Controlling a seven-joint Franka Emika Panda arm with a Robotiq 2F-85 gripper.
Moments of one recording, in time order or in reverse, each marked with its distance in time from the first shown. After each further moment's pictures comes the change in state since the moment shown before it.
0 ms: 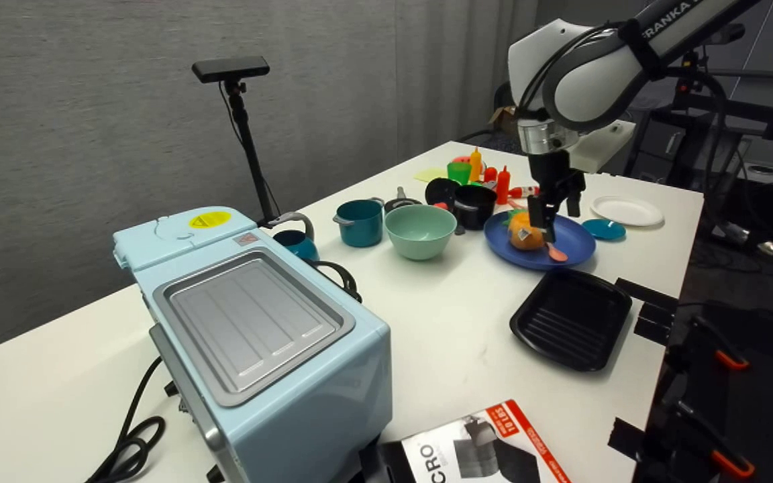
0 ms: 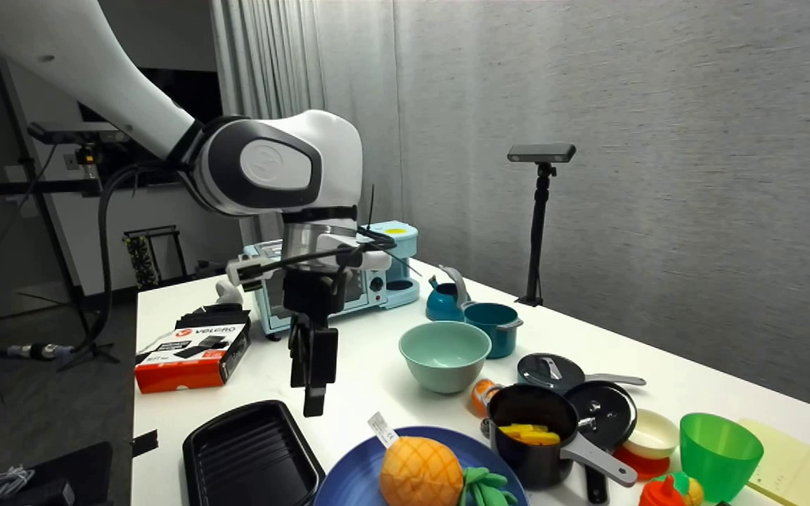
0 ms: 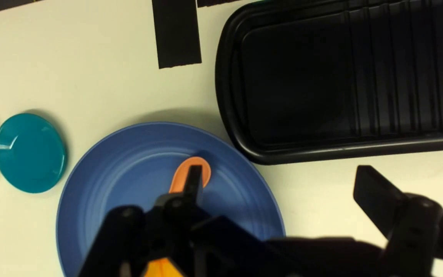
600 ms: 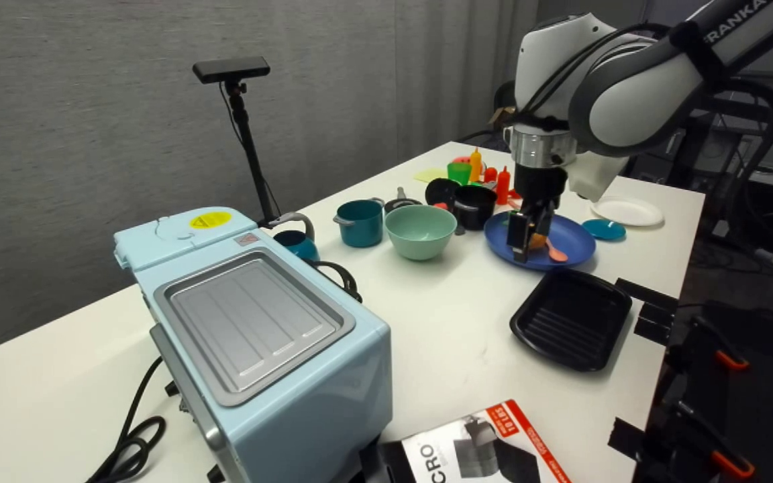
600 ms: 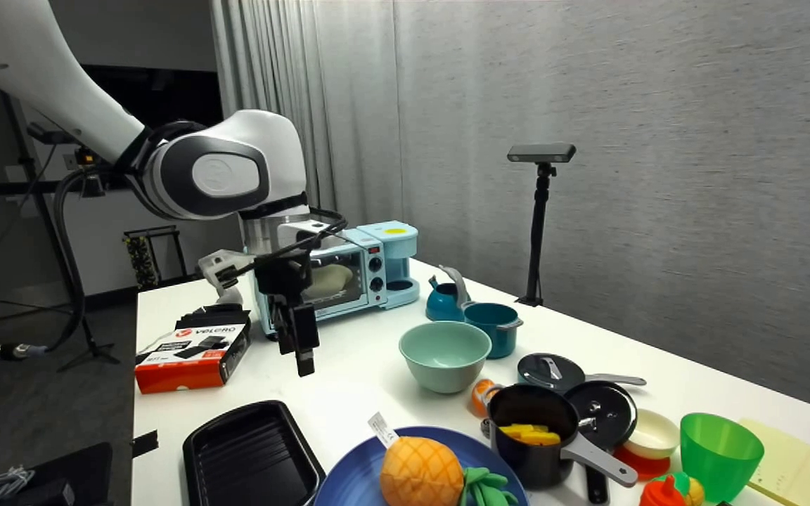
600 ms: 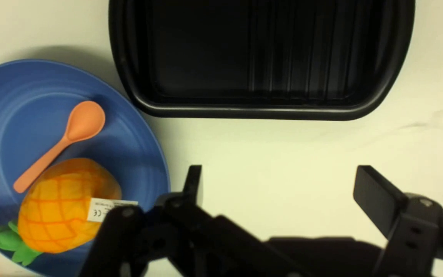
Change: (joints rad) arm 0.051 -0.097 0.105 -0.155 0.050 0.279 0.007
